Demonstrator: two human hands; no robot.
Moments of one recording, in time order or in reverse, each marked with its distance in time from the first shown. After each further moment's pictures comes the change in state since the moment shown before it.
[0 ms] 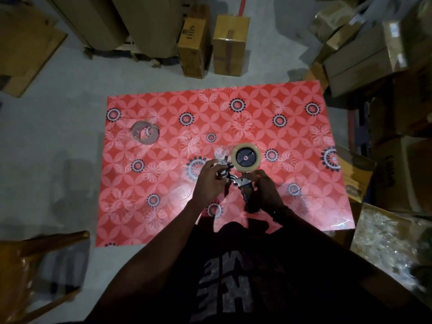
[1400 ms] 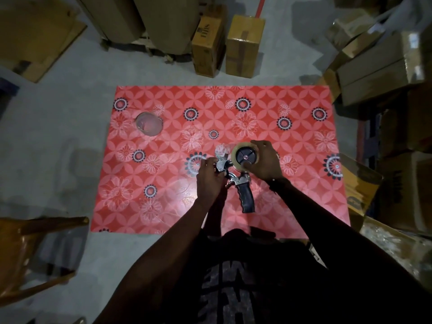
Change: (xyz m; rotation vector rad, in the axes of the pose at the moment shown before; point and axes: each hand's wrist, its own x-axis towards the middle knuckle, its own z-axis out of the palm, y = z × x) left_hand -0.006 0.027 0.024 -0.031 0.253 -0.285; right_hand 0.065 -0.009 -0.052 -0.034 0.075 0.053
